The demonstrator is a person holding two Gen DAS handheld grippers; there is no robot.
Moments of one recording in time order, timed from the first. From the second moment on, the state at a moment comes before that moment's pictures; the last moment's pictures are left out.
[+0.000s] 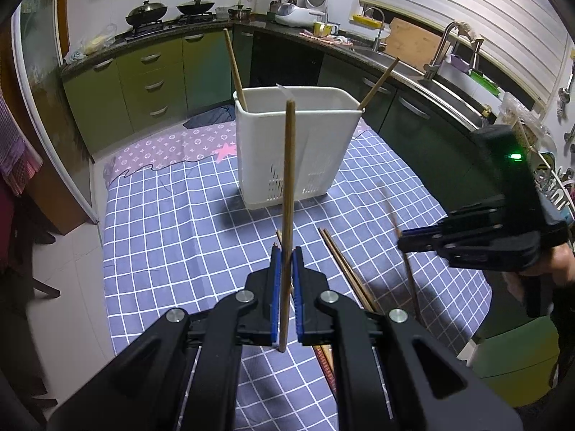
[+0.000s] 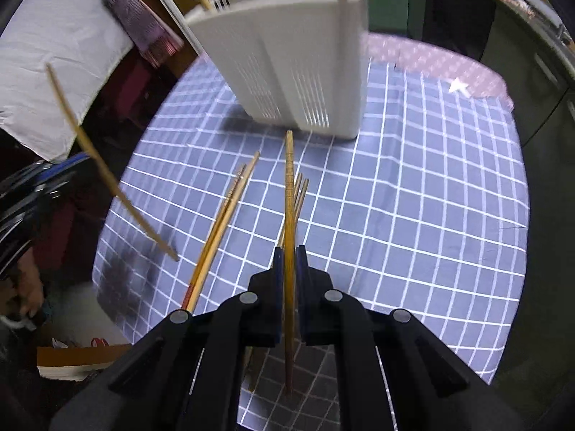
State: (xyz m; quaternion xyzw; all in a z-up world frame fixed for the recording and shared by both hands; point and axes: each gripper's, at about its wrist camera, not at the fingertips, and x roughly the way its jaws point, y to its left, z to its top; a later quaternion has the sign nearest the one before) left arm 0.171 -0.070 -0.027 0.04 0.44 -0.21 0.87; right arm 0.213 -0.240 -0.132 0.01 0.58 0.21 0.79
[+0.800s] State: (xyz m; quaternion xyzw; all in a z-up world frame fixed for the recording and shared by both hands) left arm 0.183 -0.082 0.012 0.03 0.42 -0.23 0.88; right arm 0.165 -0.292 -0.059 0.04 0.48 0.23 0.84
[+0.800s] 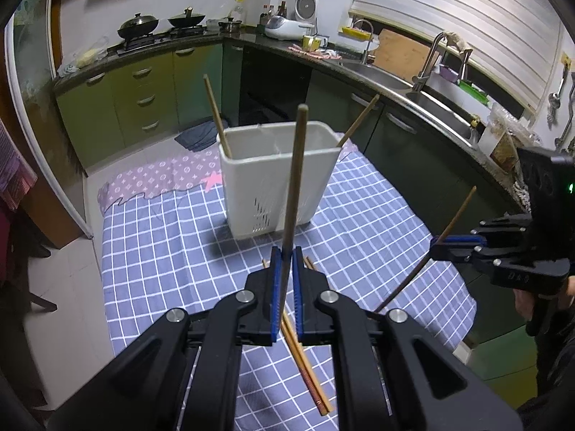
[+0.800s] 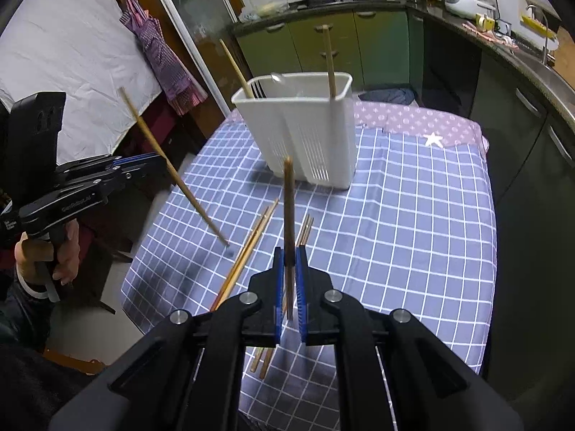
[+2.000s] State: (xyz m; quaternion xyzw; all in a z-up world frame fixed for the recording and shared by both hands) left arm 0.222 -0.072 0.111 -0.01 0.37 -0.21 0.90; right arm 0.183 -0.295 0.086 0.06 0.26 0.27 0.92
